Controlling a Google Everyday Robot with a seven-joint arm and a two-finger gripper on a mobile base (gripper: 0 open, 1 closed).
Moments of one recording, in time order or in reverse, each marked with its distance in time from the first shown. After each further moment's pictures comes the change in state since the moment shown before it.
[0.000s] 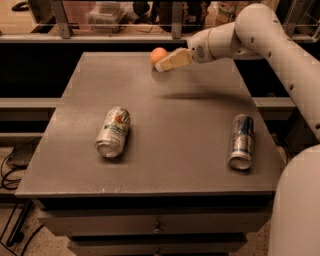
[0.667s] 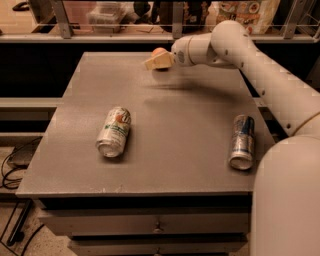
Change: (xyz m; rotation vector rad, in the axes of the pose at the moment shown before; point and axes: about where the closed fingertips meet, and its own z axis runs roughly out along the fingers) arm -0.007 -0.012 0.065 0.064 -0.085 0.021
